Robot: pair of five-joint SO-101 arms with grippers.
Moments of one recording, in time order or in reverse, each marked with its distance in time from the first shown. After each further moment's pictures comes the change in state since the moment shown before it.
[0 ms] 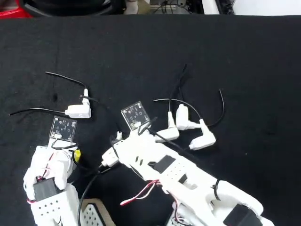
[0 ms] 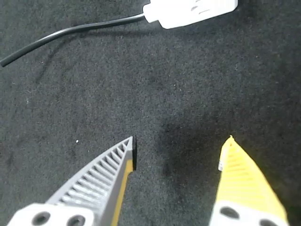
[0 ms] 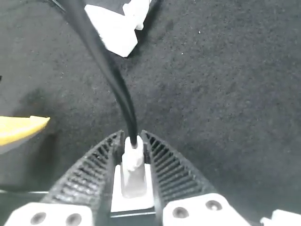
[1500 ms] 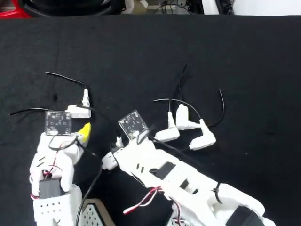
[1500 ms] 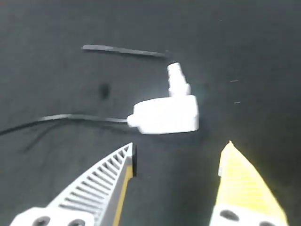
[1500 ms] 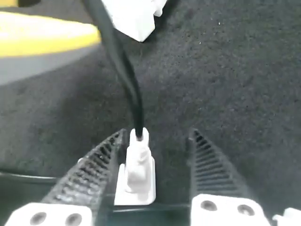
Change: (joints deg) left arm 10.7 0.0 -1.5 -15.2 21.5; right arm -2.6 -1.0 4.0 -2.0 3.2
